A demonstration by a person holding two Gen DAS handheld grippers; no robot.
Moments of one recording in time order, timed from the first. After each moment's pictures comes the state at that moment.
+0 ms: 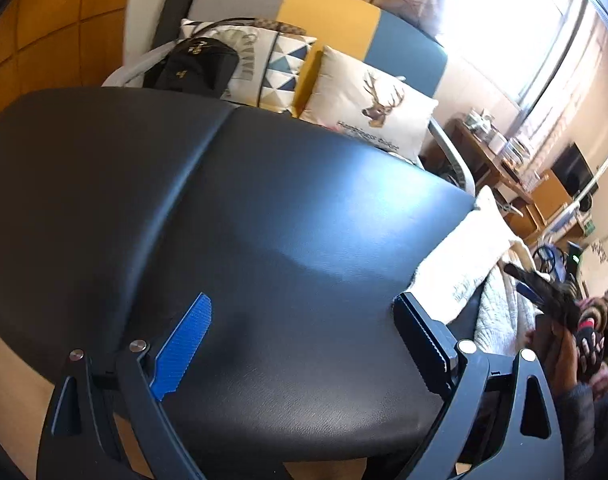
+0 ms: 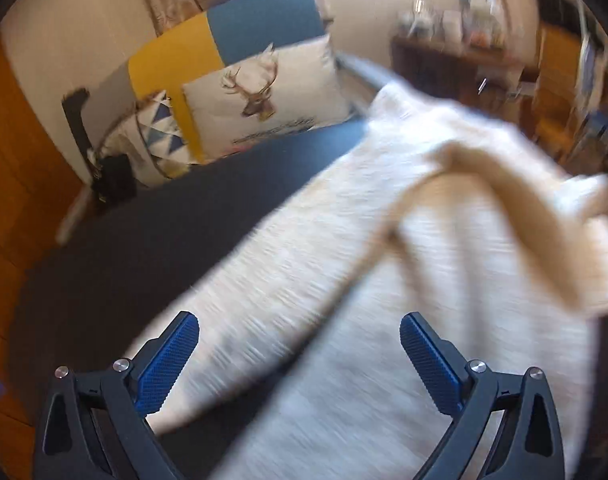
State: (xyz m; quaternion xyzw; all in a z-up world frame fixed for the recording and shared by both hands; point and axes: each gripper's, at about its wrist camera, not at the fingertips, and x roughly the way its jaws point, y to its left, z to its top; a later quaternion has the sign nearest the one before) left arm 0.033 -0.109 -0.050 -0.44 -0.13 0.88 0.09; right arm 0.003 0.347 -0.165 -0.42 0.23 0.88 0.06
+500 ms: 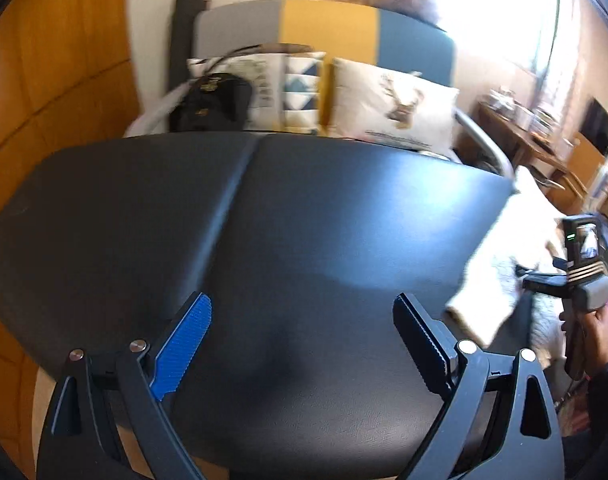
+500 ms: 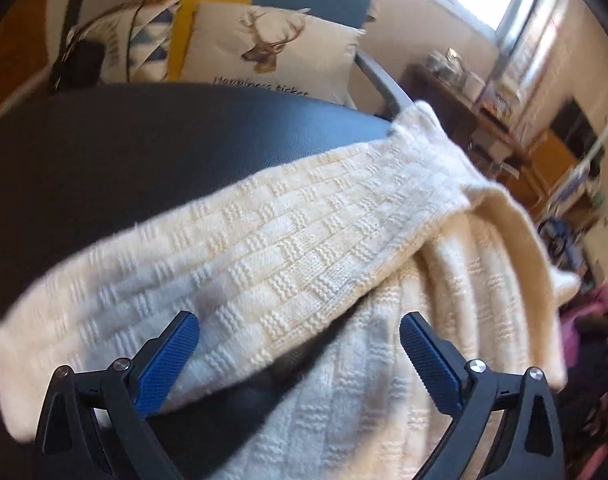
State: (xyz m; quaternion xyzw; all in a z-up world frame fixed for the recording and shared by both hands) left arm 0.015 -0.079 -0.040 -0.41 -0.02 0.91 0.07; right arm 0.009 0.262 -0.202 -0.49 -0.06 0.85 0.17
